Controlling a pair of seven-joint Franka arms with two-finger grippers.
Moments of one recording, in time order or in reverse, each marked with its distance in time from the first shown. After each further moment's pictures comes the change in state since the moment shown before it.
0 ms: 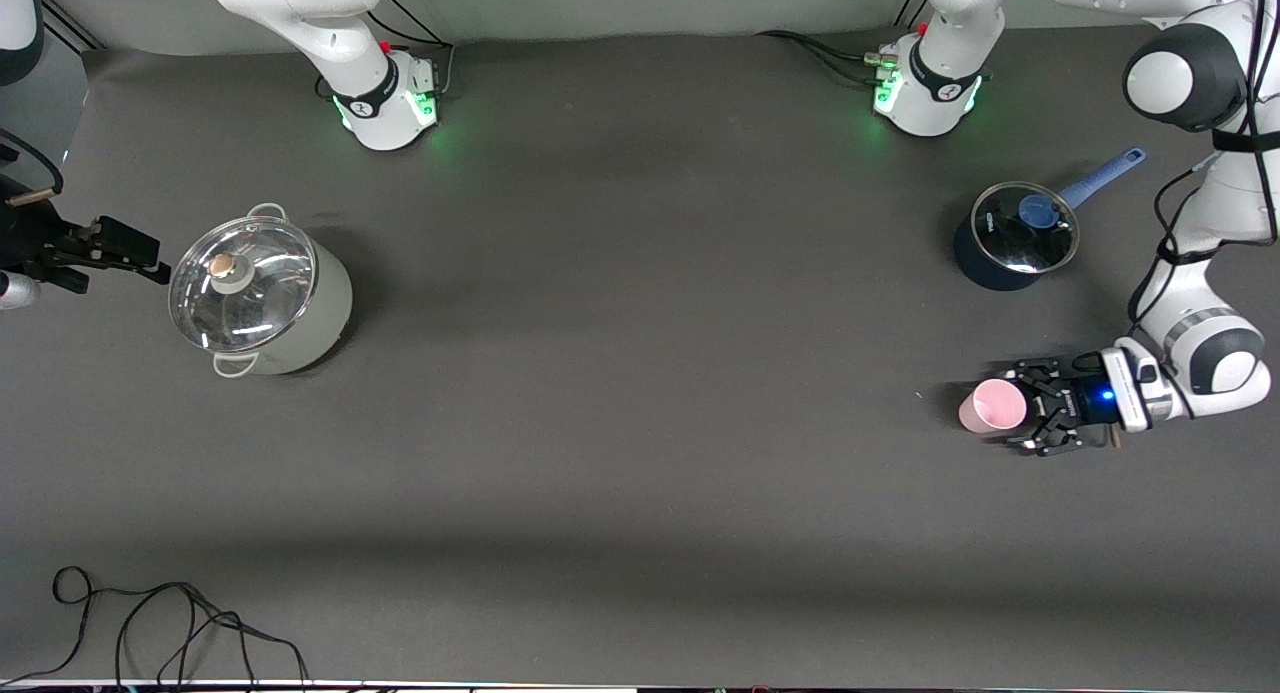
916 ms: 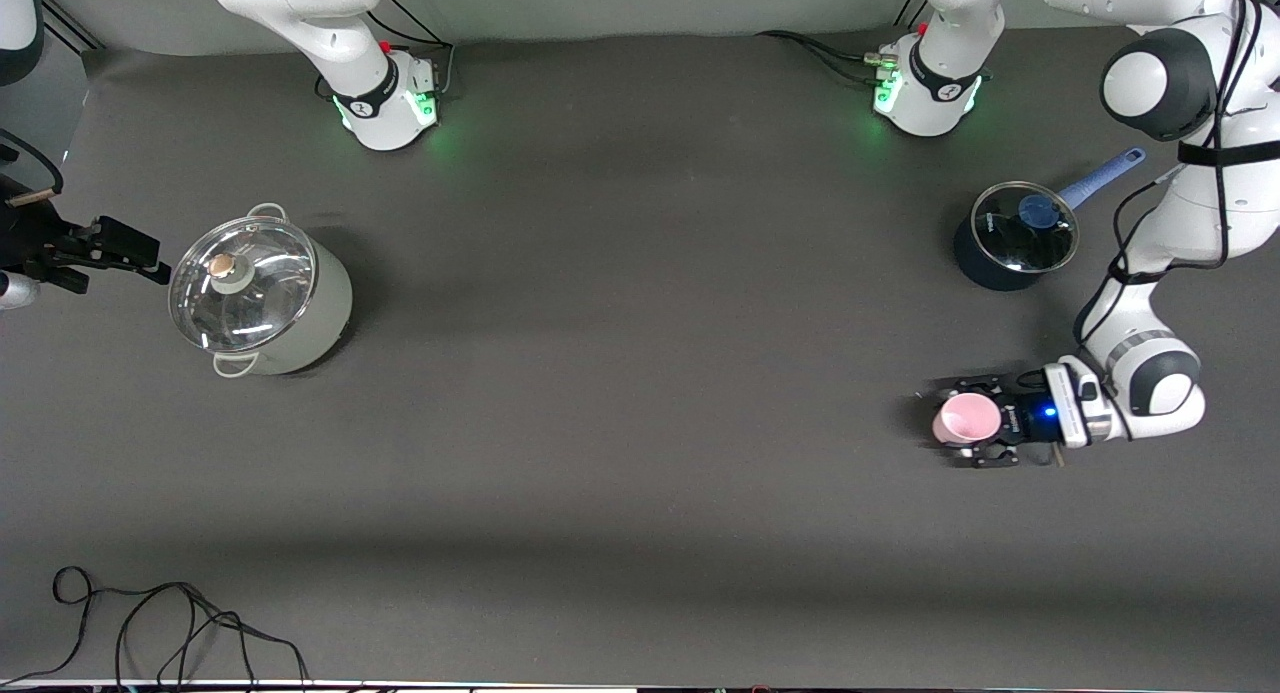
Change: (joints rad) left arm -0.075 0.008 -0.136 -0.002 -0.055 0.073 0.007; right arm 0.000 0.000 0.000 0.000 0.000 0.000 0.000
